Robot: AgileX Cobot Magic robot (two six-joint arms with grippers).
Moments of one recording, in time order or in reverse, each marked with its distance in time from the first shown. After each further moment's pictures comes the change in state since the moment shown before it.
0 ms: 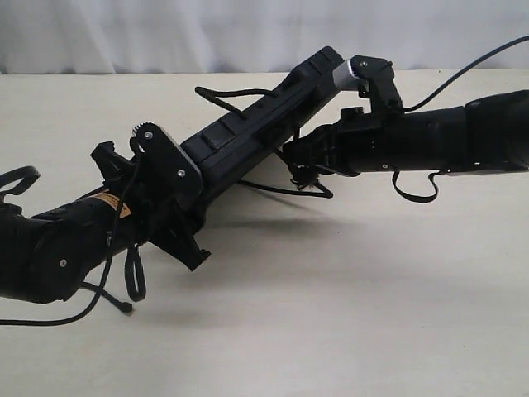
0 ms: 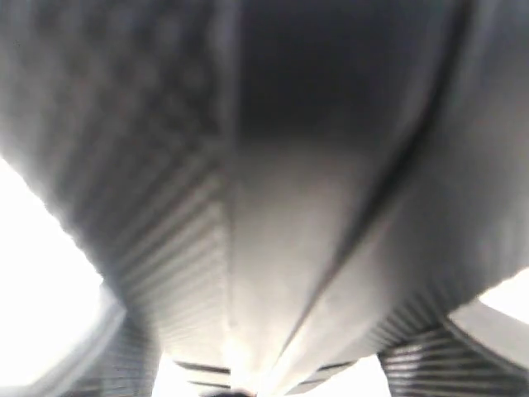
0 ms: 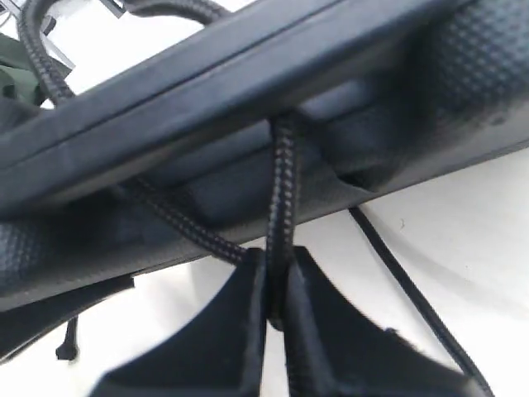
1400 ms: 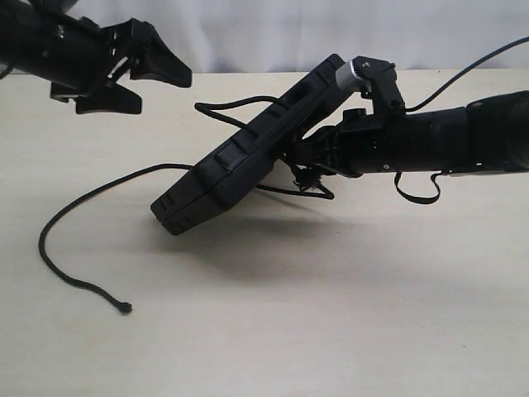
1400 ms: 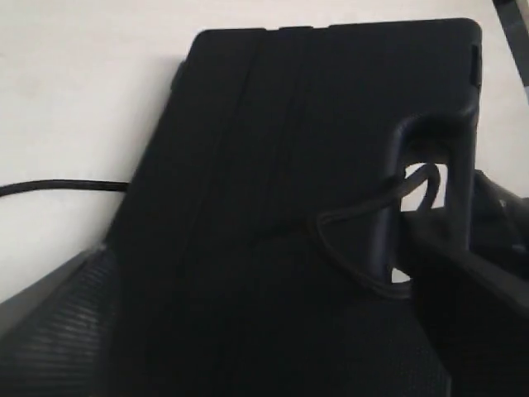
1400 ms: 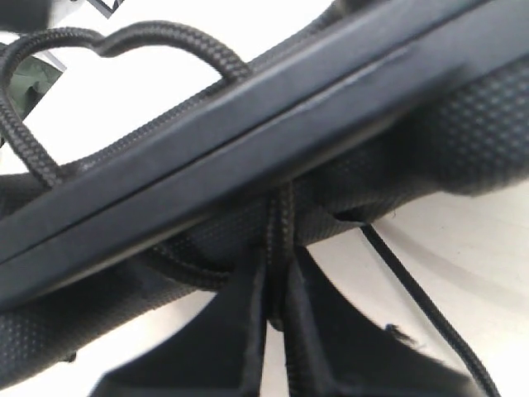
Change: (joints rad) left arm 0.609 0.017 -0.650 -0.496 1.352 -0.188; right arm 0.000 -0.002 0.002 -0.010 -0.014 0.037
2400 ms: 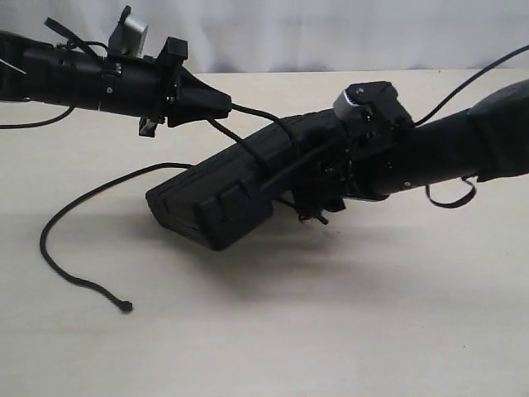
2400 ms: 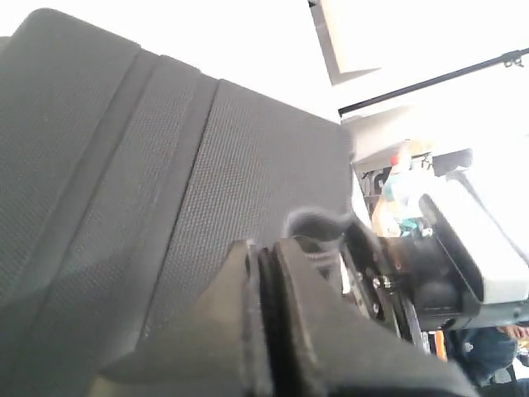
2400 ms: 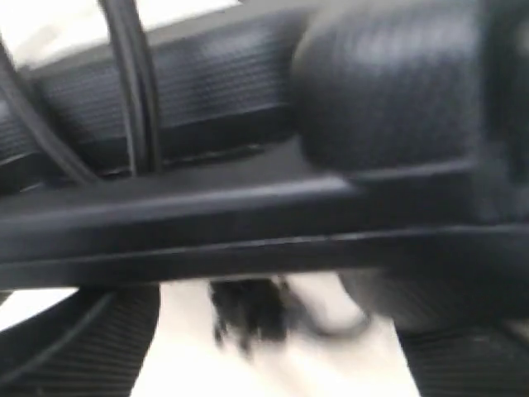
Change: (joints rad) left arm -0.033 0.268 -0.004 -0.525 0.215 0.359; right arm 0.000 -0.075 0.004 -0.616 -0.088 0.470
